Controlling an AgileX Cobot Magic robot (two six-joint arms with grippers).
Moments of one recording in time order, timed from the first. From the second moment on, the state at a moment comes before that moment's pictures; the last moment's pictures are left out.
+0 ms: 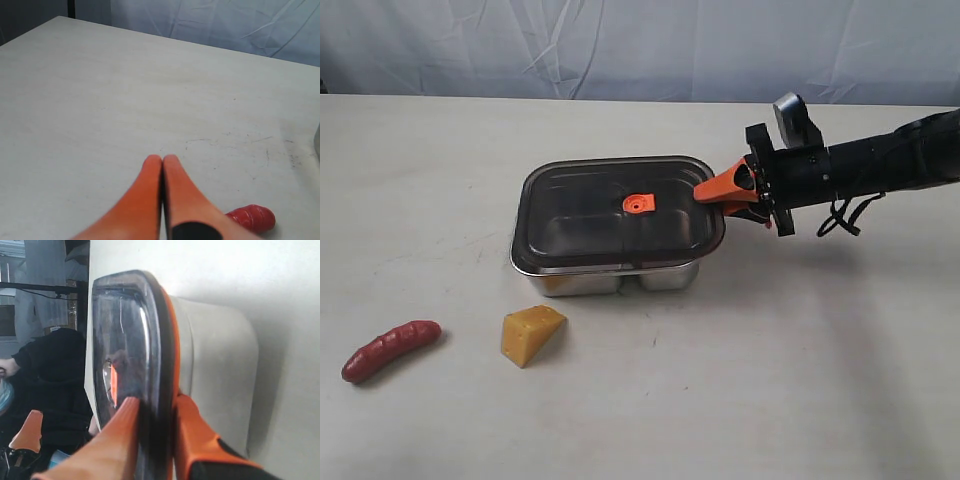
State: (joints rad) left arm 0.20 0.01 0.00 -0.16 0.39 0.00; right arm 0.15 2.21 -1.23 1.44 1.21 -0.99
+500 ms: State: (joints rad) left arm 0.20 0.01 0.00 -0.16 0.39 0.00; right arm 0.15 2.20 -1.23 1.38 1.21 -0.99
